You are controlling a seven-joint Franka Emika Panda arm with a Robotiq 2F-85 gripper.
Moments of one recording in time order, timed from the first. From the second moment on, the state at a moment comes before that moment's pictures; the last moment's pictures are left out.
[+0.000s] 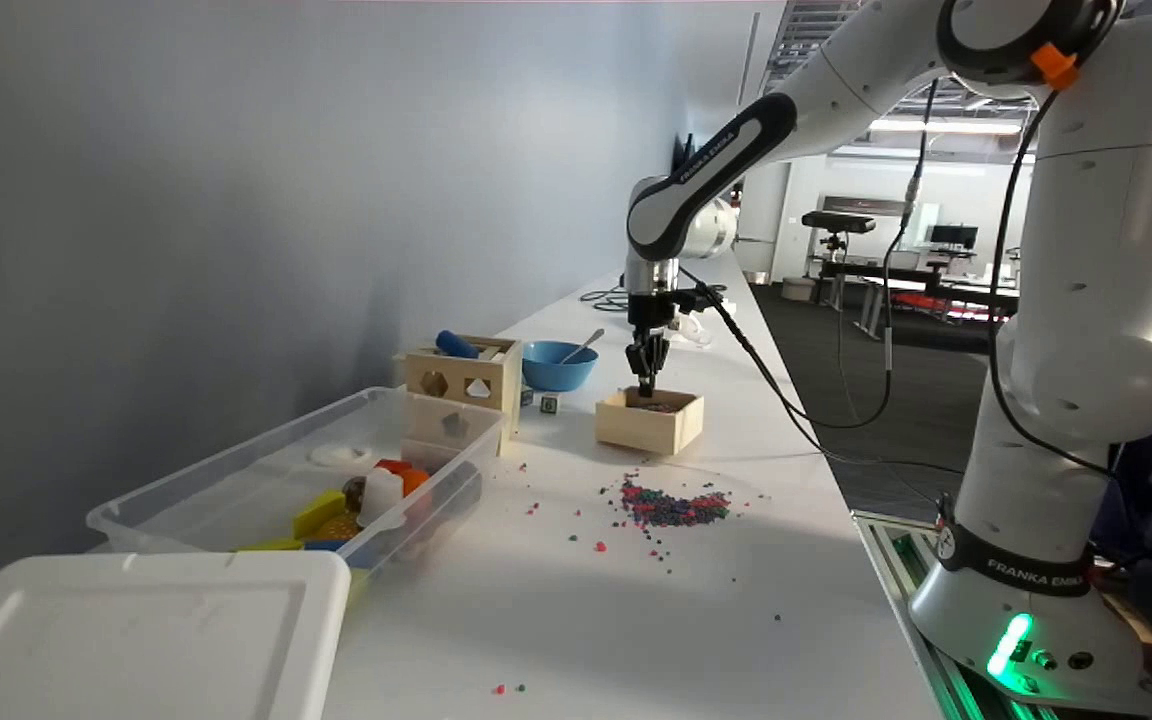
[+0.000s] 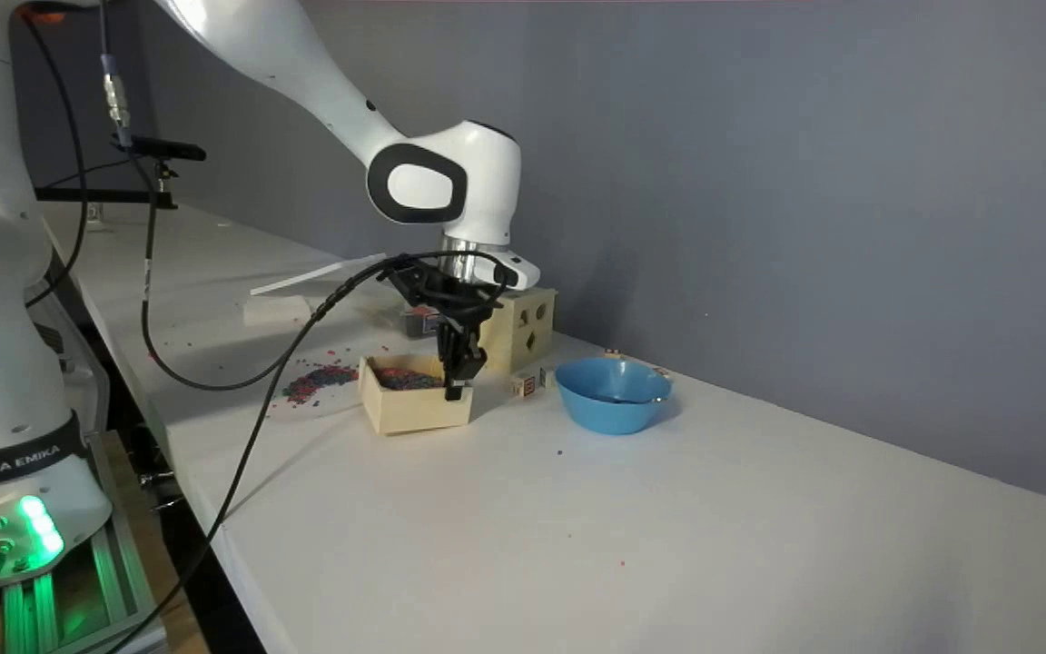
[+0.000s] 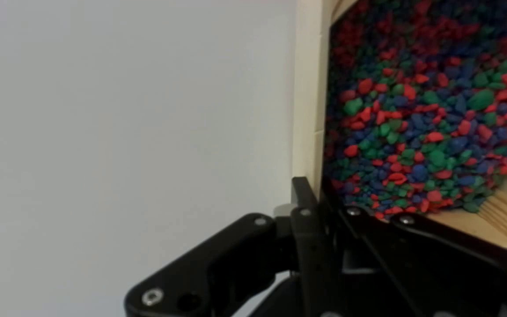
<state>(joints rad) -0.29 0.10 -0.26 -2.22 0.06 2.22 -0.27</state>
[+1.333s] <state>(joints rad) -0.29 0.10 -0.26 -2.22 0.06 2.22 -0.27</state>
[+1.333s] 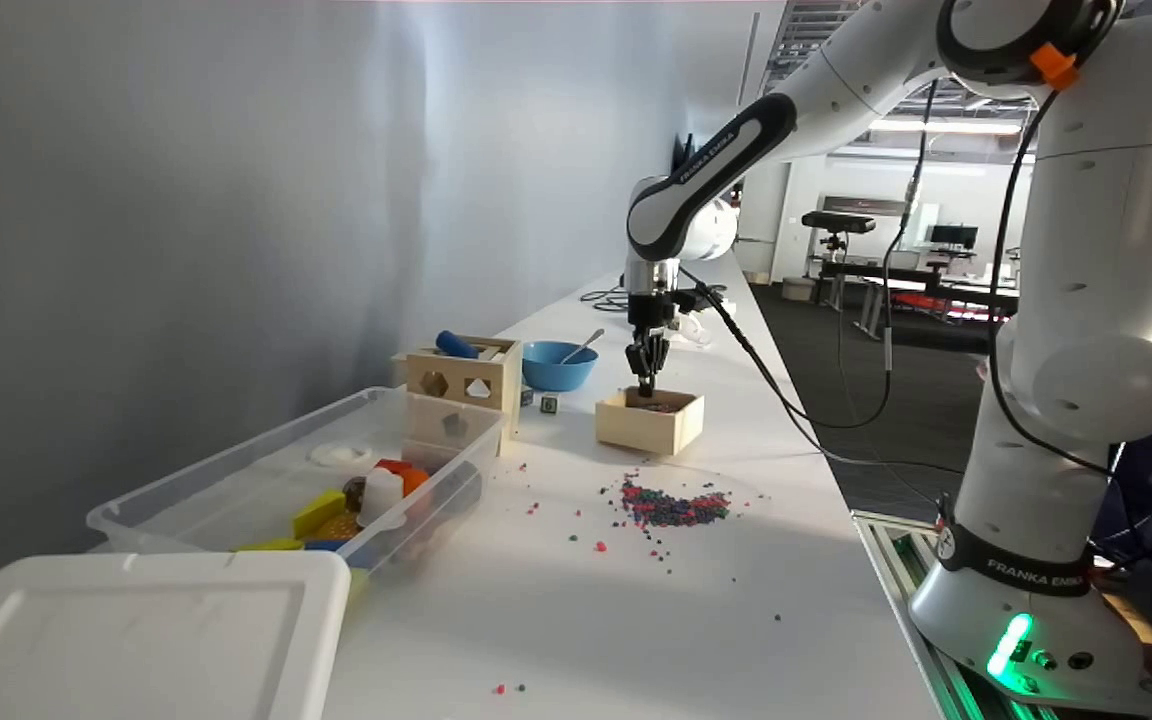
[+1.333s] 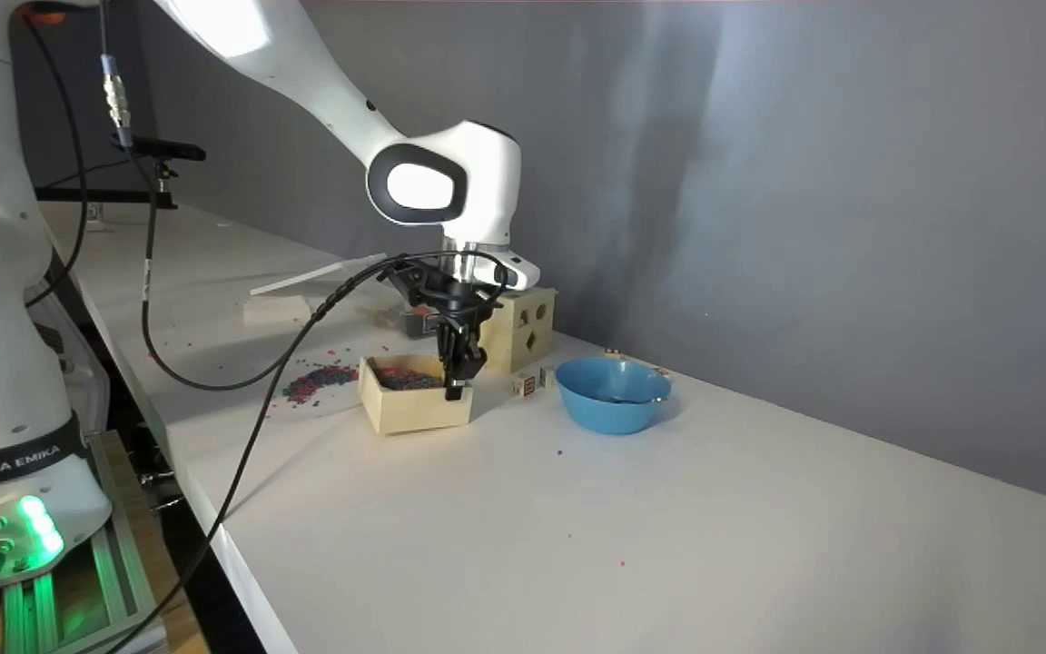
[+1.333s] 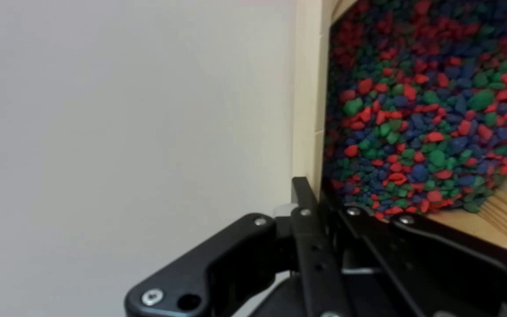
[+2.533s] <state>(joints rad) -0.33 0.15 -0.29 -1.93 0.22 2.42 -0.18</state>
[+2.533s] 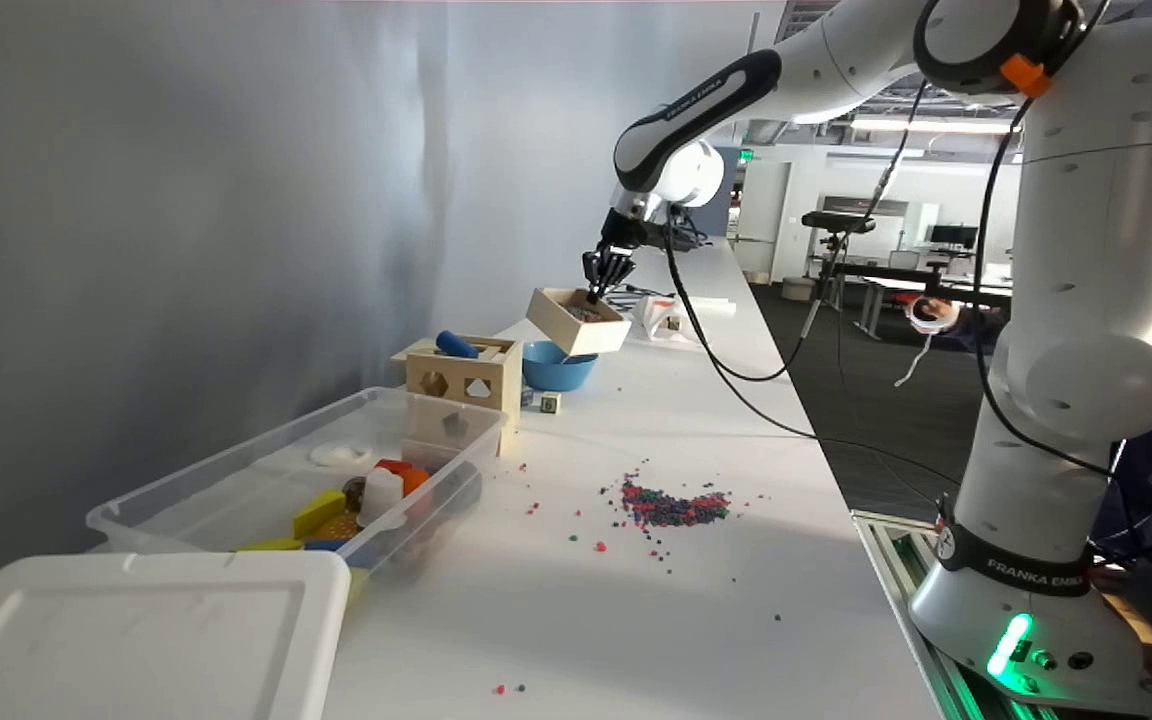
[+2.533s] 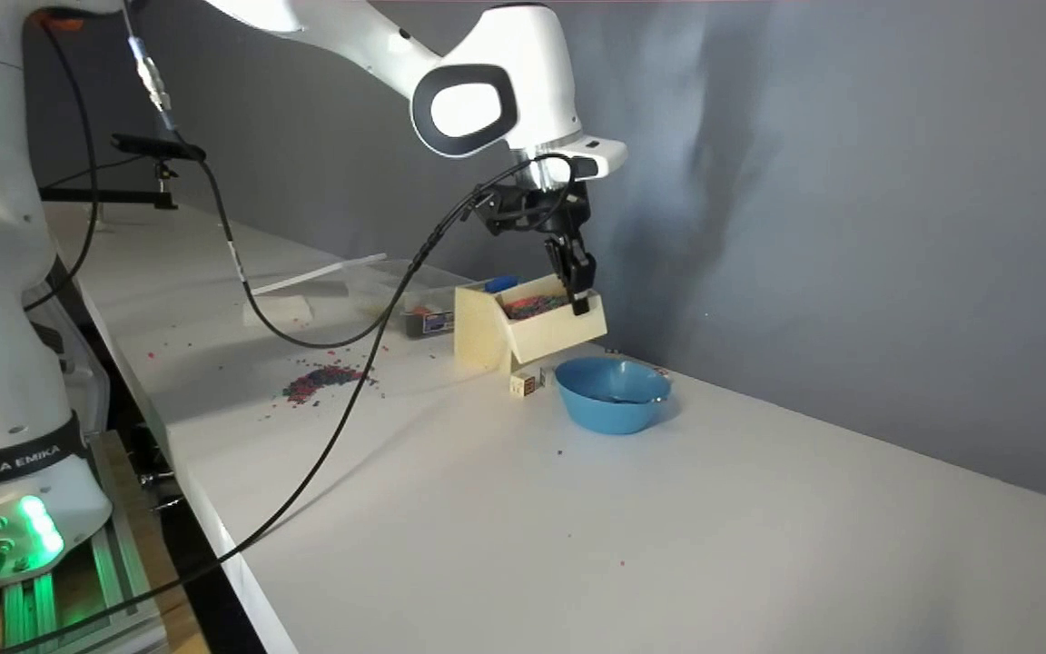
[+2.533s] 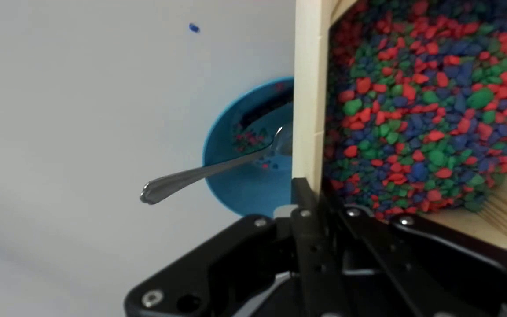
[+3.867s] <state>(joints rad) -0.36 0.43 -0.33 -1.64 0.04 2.69 0.01</state>
